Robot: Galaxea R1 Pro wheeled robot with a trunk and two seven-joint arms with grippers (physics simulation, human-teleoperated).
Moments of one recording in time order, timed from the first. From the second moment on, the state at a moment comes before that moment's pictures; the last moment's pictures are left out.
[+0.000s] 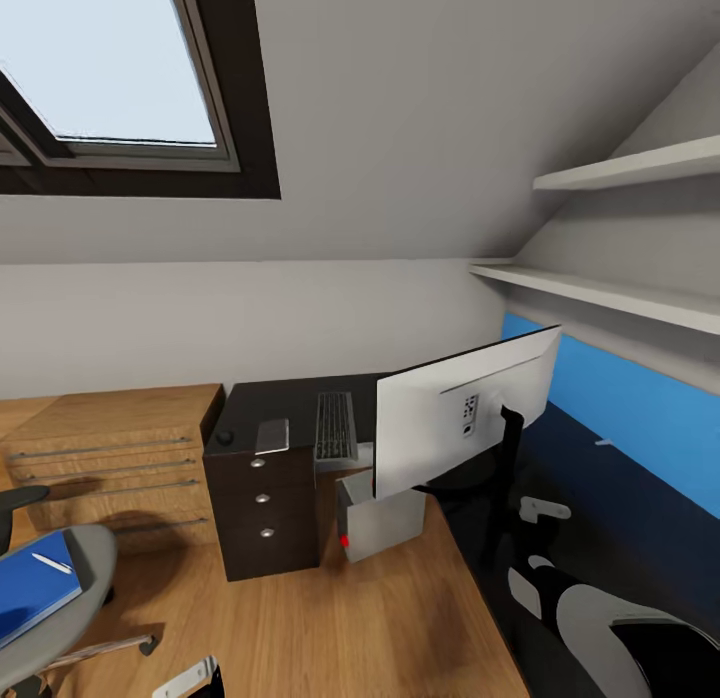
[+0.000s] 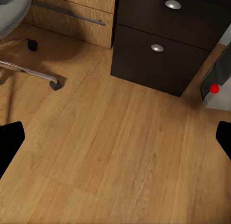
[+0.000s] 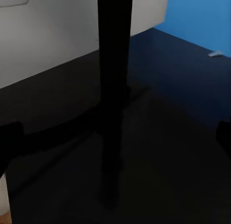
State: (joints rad) left arm -0.05 0.10 -0.37 -0.81 0.64 -0.30 0.48; right arm -0.82 -0.08 0.05 0.02 -0.15 -0.54 -0.24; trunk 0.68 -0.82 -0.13
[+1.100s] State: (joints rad) left arm -0.05 0.14 -0.12 -1.58 0.65 0.47 0.47; right arm -0.84 -0.13 0.03 -0.19 -0.15 -0.08 -0.23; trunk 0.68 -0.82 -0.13
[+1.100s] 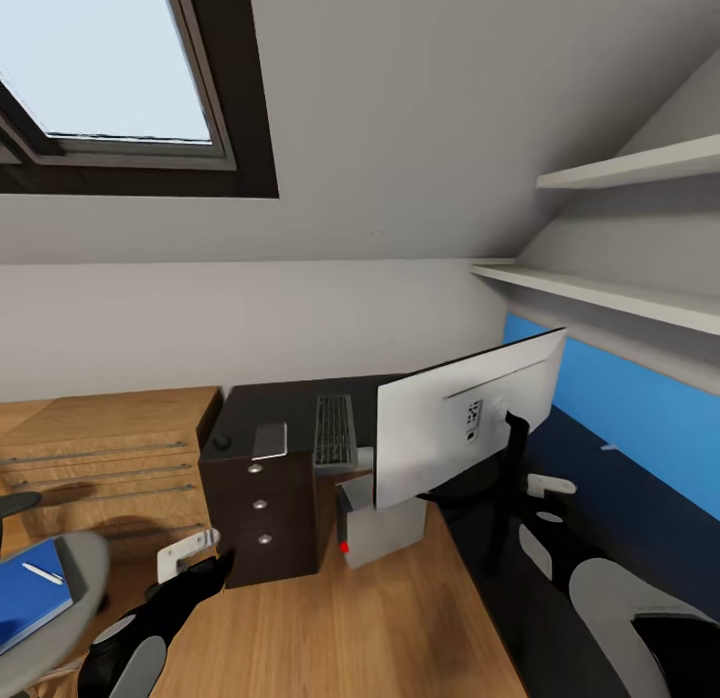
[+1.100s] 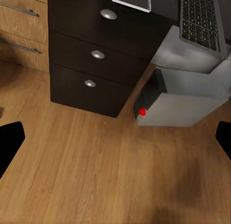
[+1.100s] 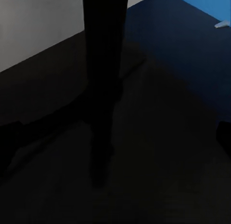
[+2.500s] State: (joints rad) left arm -0.05 0.14 -0.12 -1.56 0.65 0.47 0.47; right arm -0.84 -0.15 0.04 -0.18 -0.15 -0.08 -0.23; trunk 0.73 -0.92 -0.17
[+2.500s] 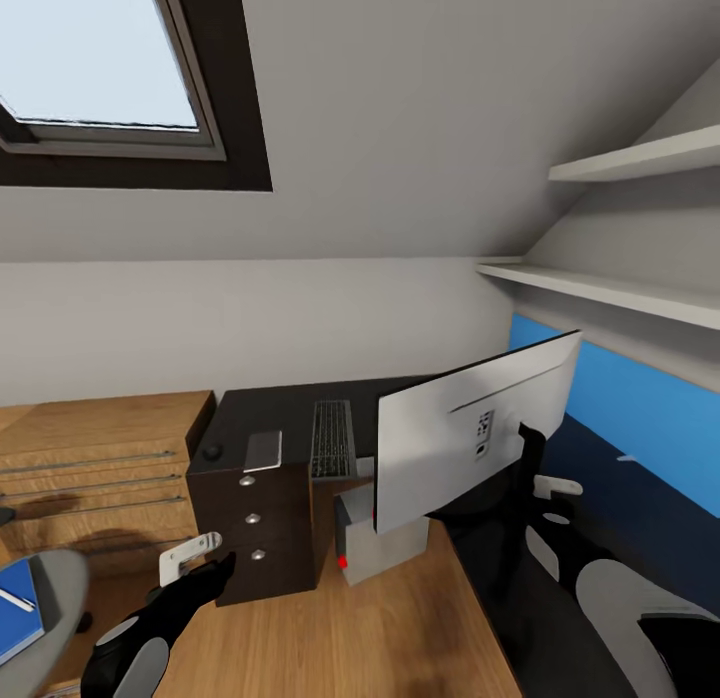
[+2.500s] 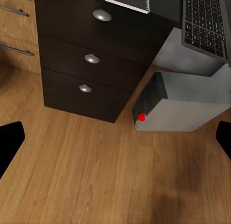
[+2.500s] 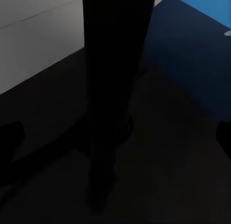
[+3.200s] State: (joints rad) left arm -0.05 0.14 -0.12 -1.56 0.65 0.47 0.47; right arm -0.84 -0.16 0.04 -0.18 -0.15 -0.08 -0.23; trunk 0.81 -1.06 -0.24
